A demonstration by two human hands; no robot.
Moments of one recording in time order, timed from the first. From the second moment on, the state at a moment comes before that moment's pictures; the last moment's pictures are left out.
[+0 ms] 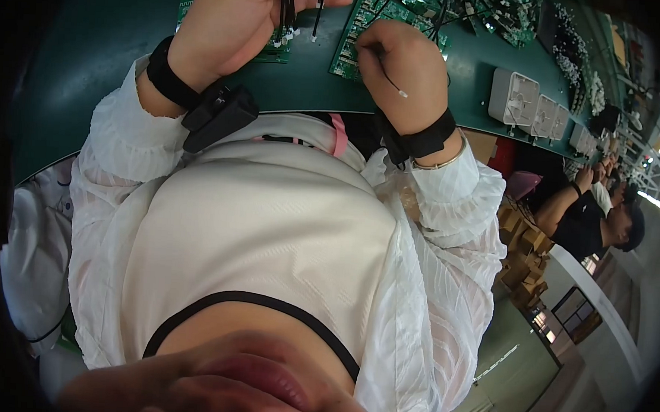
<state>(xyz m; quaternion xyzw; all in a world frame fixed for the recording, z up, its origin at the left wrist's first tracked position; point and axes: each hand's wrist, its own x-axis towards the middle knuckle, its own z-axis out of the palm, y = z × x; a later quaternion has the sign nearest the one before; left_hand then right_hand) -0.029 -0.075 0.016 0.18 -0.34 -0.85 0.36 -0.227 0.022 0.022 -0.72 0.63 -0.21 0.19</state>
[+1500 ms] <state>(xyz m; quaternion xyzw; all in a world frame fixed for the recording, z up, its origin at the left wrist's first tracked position) -0.035 -0.065 0.001 0.18 -0.53 -0.75 0.35 -0.242 0.020 0.047 -0.42 0.50 -0.34 0.68</state>
